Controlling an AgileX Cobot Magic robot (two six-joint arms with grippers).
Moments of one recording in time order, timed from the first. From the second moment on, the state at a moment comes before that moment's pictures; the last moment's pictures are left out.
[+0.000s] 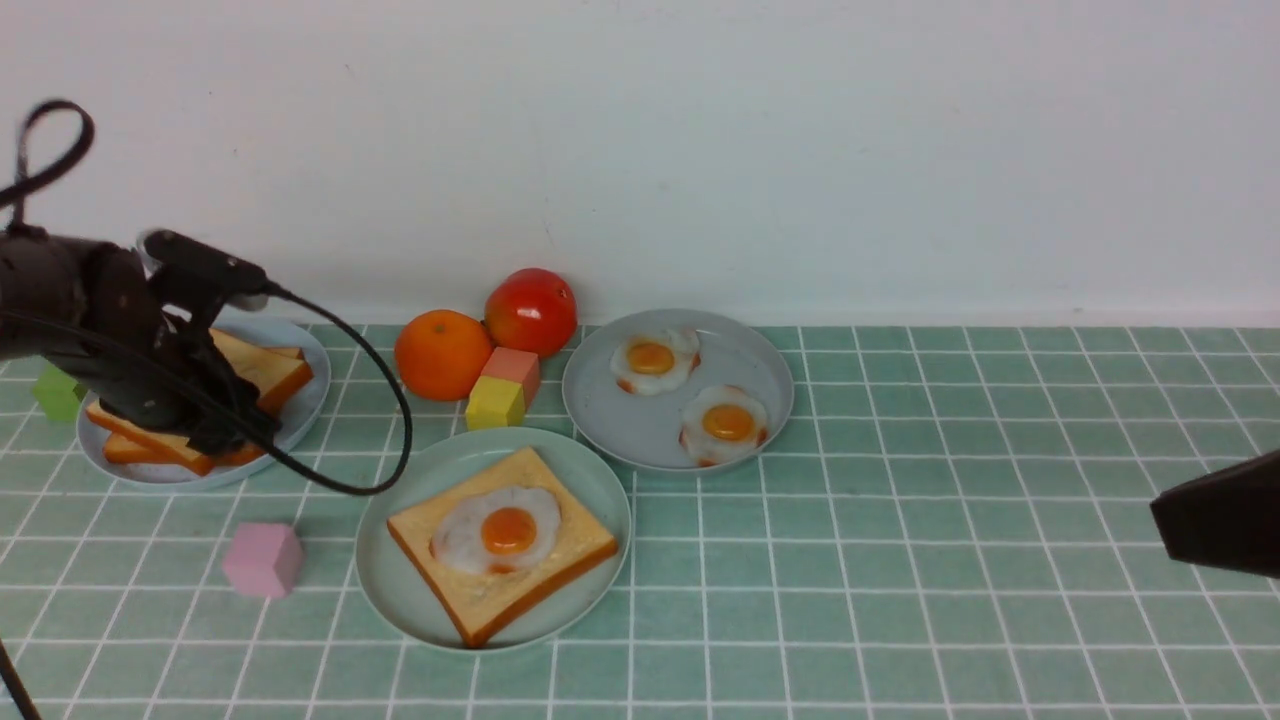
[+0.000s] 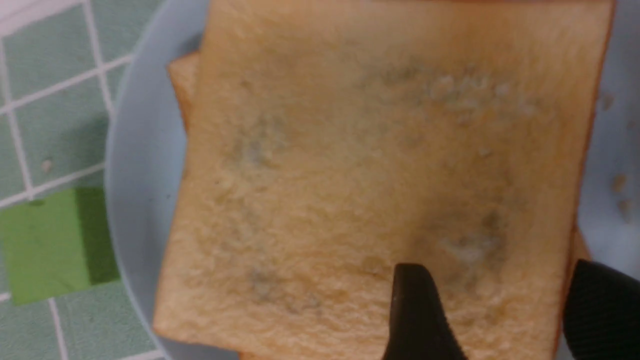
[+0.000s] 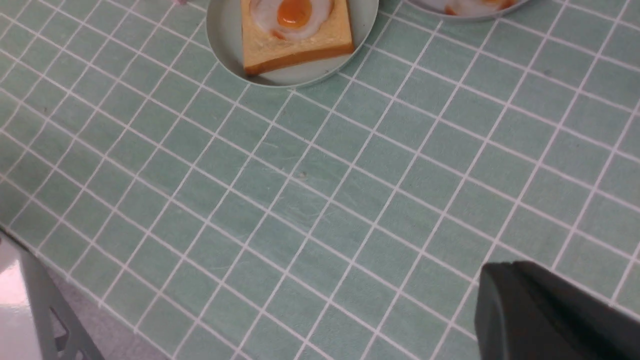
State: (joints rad) right arm 0.38 0.91 -1.05 0.33 1.07 -0.15; left arm 0.05 1.99 -1.30 0.17 0.38 0.28
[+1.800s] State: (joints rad) right arm 0.38 0.91 -1.04 0.39 1.07 -0.23; left arm -0.57 1.79 -1.20 0.25 0.68 0.08
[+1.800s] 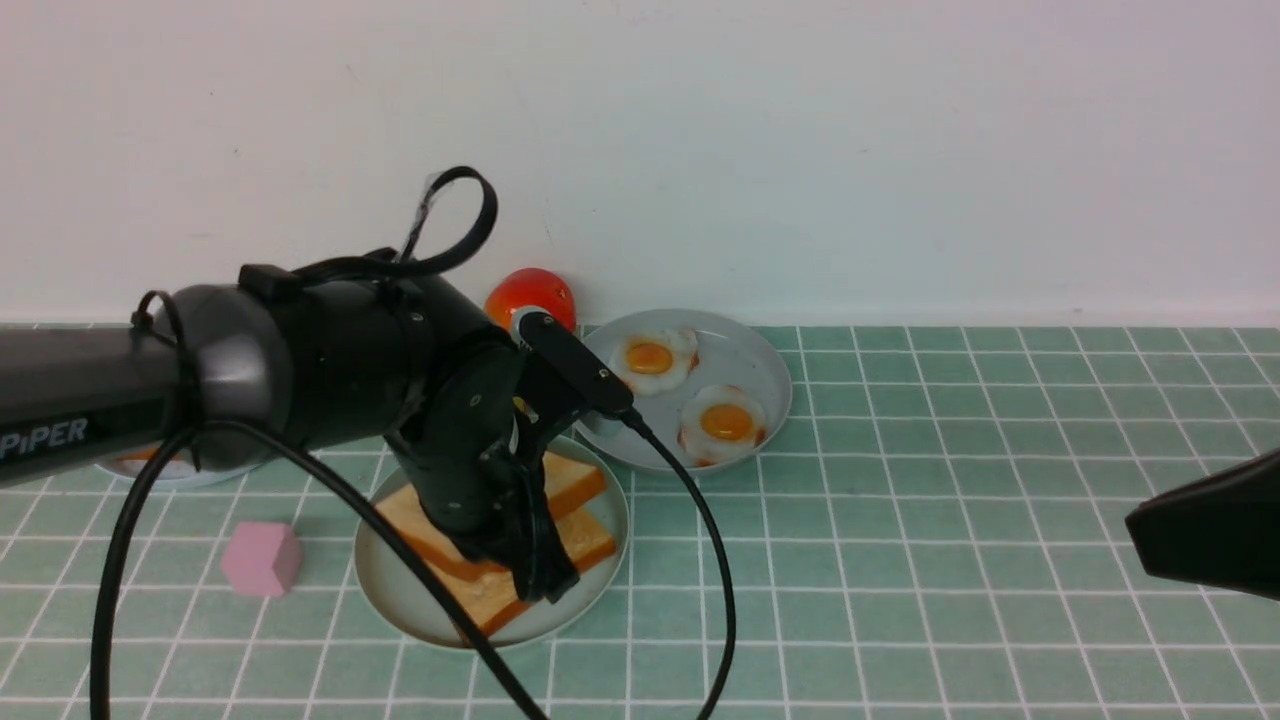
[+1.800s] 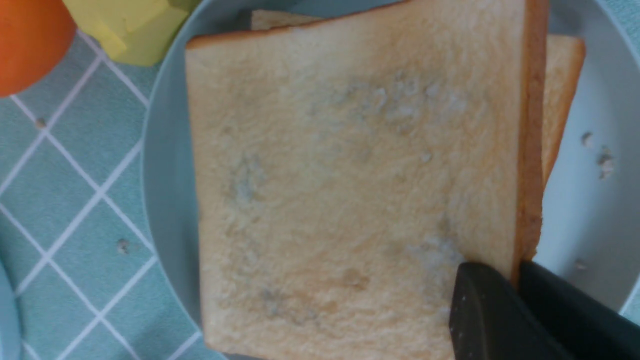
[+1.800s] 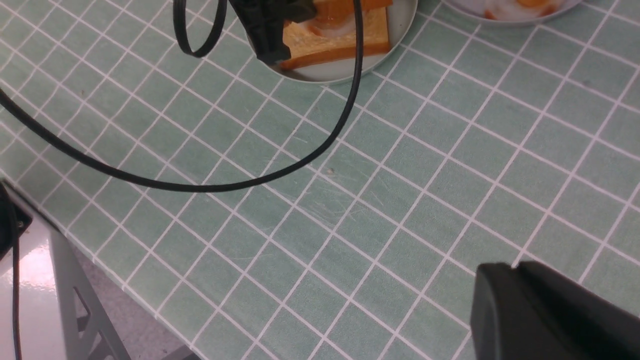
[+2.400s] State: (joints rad) right arm 0.38 0.91 -1.04 0.40 1.07 -0.23; left arm -0.57 1.78 -1.20 0.20 0.75 0.07
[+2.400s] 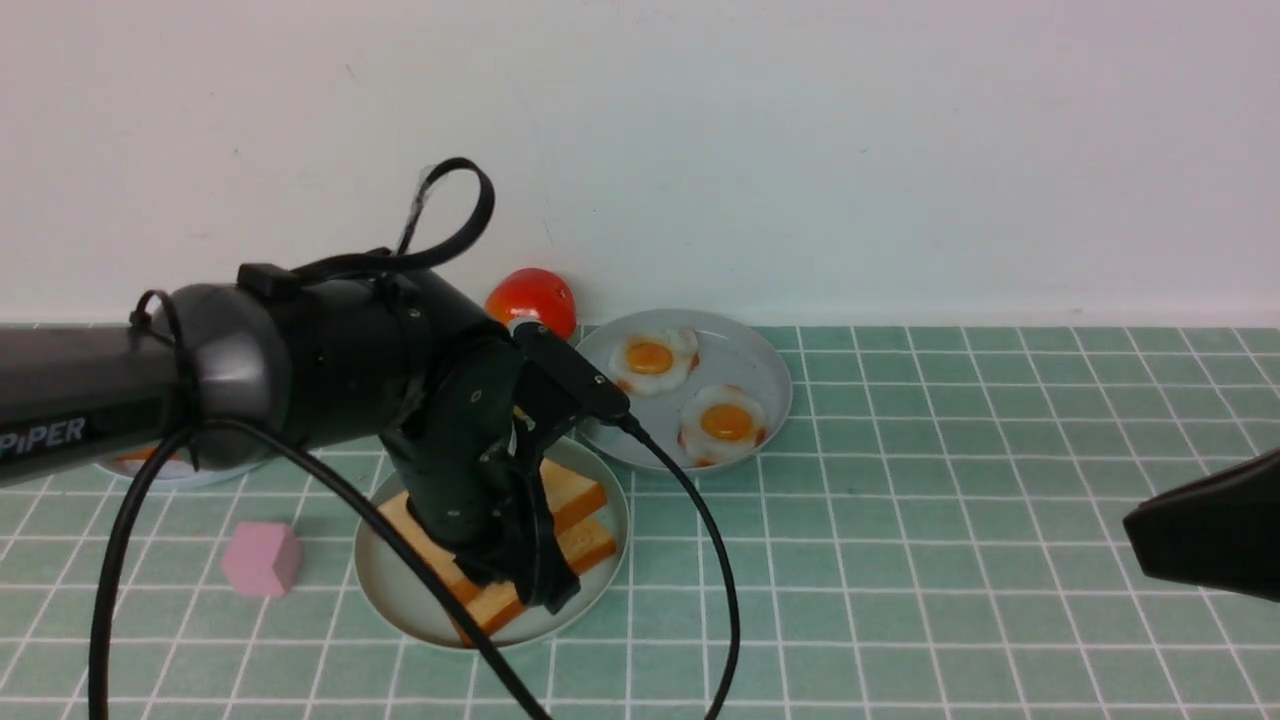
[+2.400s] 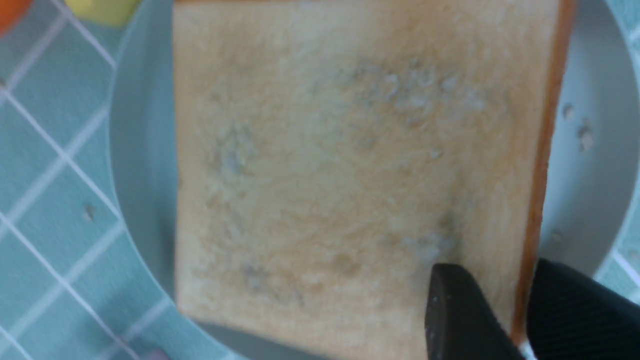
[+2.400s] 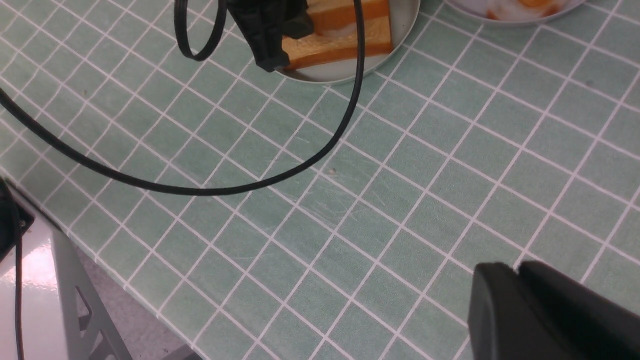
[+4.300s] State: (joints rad) right arm 0.38 0.23 -0.46 0.03 0.71 0.34; left arm -0.57 0.04 -0.15 -0.22 0.30 0.04
